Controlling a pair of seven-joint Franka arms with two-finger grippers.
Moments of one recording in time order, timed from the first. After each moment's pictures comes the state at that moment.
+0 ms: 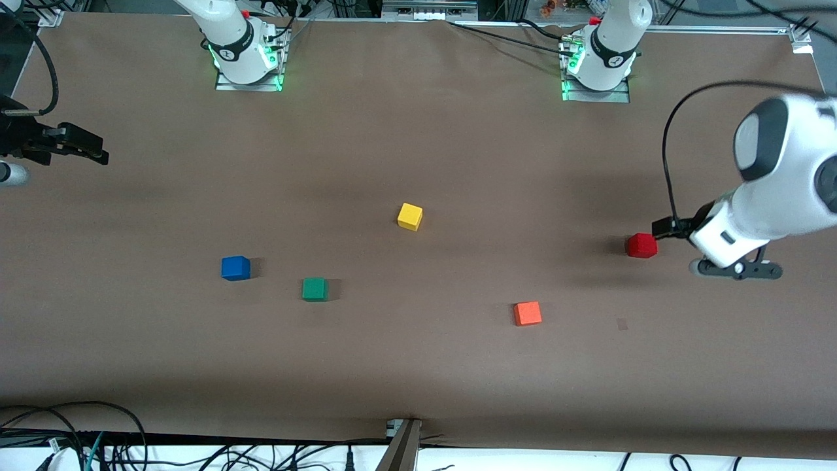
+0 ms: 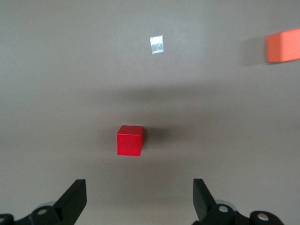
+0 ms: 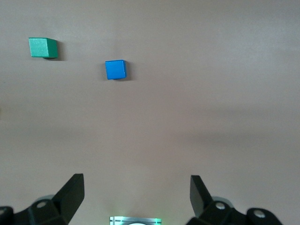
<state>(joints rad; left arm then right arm) 0.01 0.37 -0.04 -1.60 0.07 1.77 -0.01 0.02 0.09 -0.05 -1.51 -0.01 1.48 -0.06</state>
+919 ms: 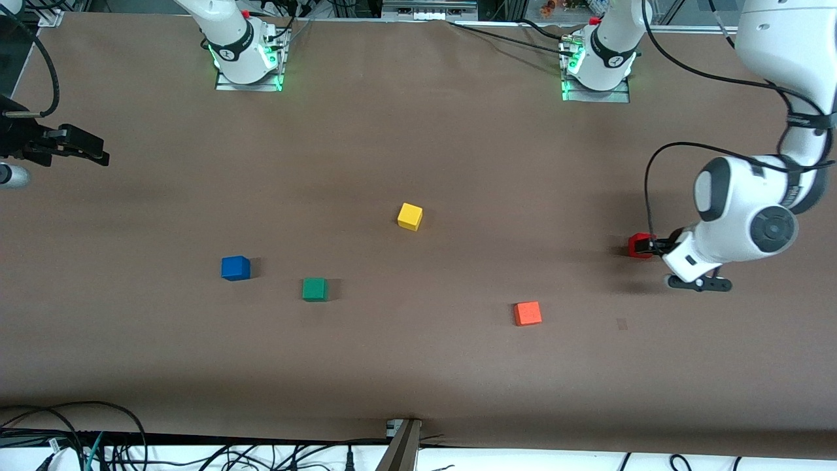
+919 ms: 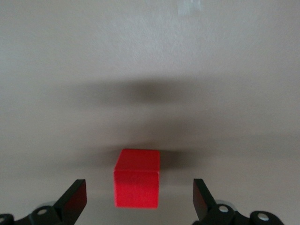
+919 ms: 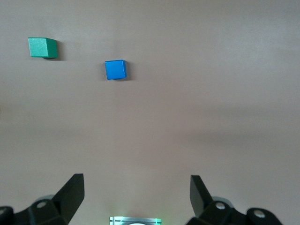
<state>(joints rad) 0.09 0.46 -0.04 -1.93 0.08 2.23 0.06 0.02 0.09 -0.05 -1.51 -0.01 1.48 -0.06</state>
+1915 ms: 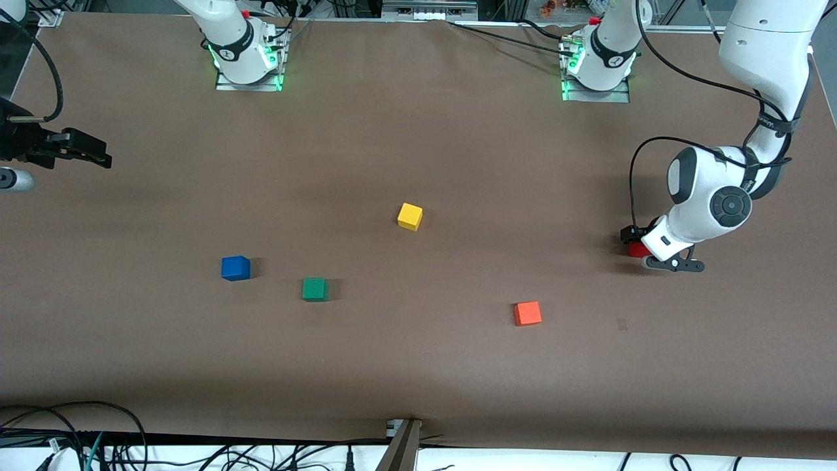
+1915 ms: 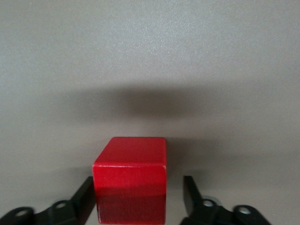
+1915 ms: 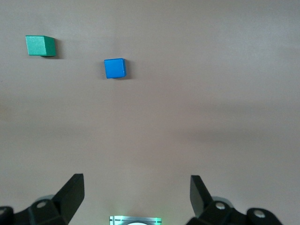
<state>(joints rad) 0.11 0.45 -0.04 -2.11 0.12 2.43 0.07 0.02 0.11 -0.05 -1.51 -0.01 1.48 -0.06</state>
